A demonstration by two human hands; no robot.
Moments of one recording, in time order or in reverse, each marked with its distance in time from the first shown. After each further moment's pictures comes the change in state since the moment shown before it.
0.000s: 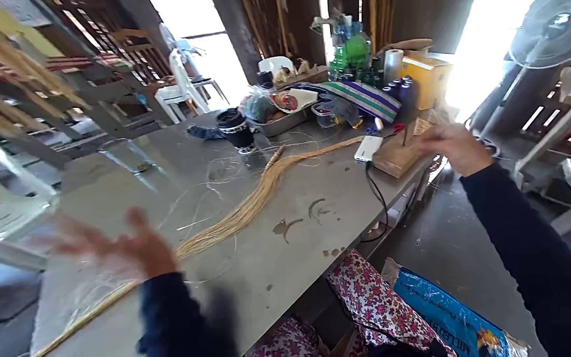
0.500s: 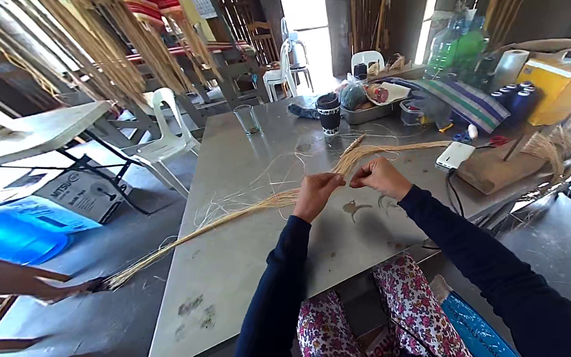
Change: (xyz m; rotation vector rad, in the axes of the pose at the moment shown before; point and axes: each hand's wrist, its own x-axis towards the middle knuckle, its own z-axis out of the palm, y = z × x) left_hand -0.045 0.036 0.062 -0.268 -0.833 0.046; right_hand 0.012 -0.057 0.275 0.088 -0.613 -0.228
